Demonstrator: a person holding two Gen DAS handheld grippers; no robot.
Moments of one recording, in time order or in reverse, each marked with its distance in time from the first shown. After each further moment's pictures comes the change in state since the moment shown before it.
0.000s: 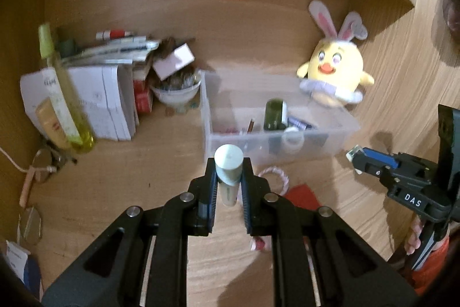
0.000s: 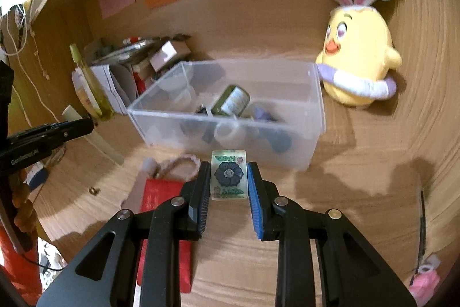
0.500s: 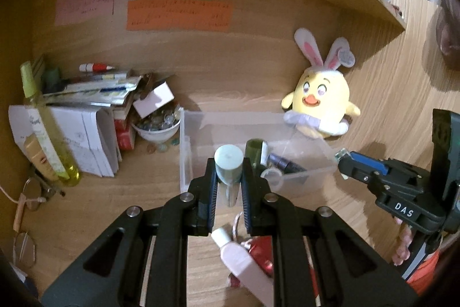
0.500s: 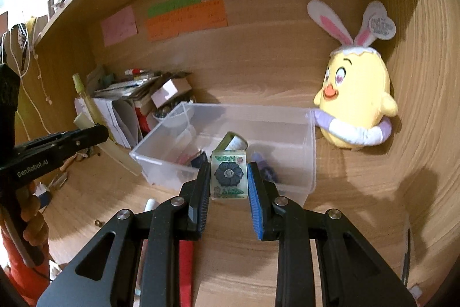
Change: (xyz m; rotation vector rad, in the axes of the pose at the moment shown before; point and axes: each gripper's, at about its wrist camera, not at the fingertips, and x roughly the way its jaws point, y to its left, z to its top) left arm -0.001 -0.018 0.038 -0.003 -0.097 -0.055; right arm -0.014 -0.002 0.040 -0.016 -0.108 -0.006
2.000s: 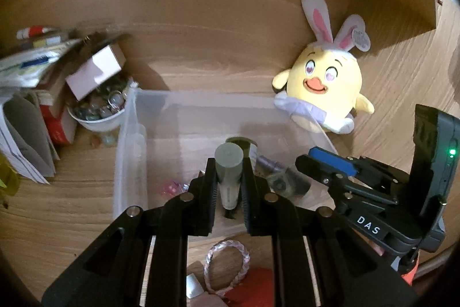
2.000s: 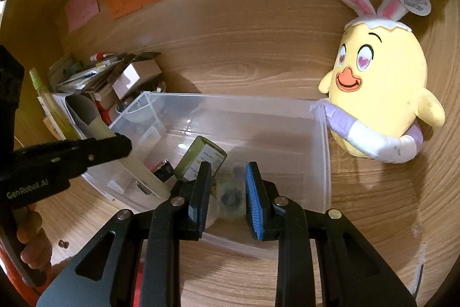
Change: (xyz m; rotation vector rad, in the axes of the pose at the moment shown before) left arm 0.114 -0.003 0.018 -0.065 0.190 -0.129; right arm 0.094 -0.027 0.019 0.016 0.125 -0.036
